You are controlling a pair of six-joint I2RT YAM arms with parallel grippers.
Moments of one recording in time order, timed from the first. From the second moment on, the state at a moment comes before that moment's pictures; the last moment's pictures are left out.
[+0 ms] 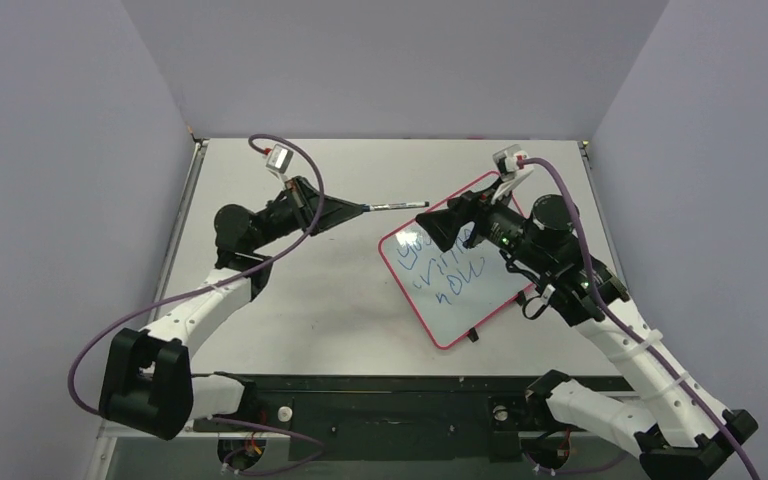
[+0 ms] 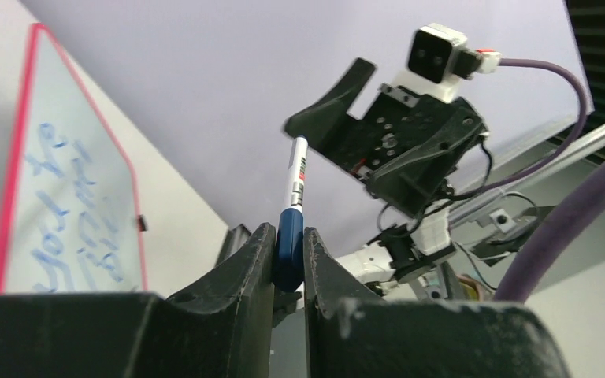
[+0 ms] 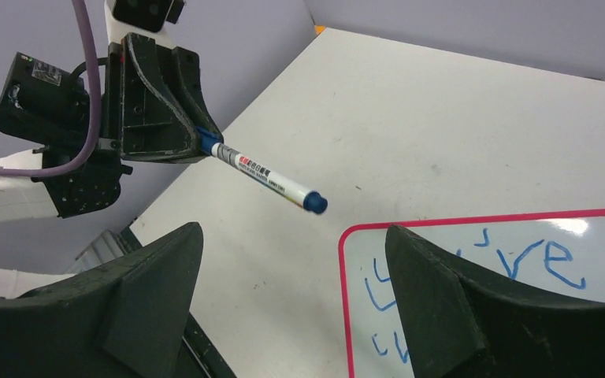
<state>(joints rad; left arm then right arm) -0.36 1.31 0.79 1.00 0.84 -1.40 0.60 0.97 1.11 -0.22 -0.24 0.37</state>
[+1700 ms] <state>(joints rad) -0.14 1.10 0.54 -0.06 0.24 -0.64 0.60 0.60 0.82 -0.28 0.02 0.41</state>
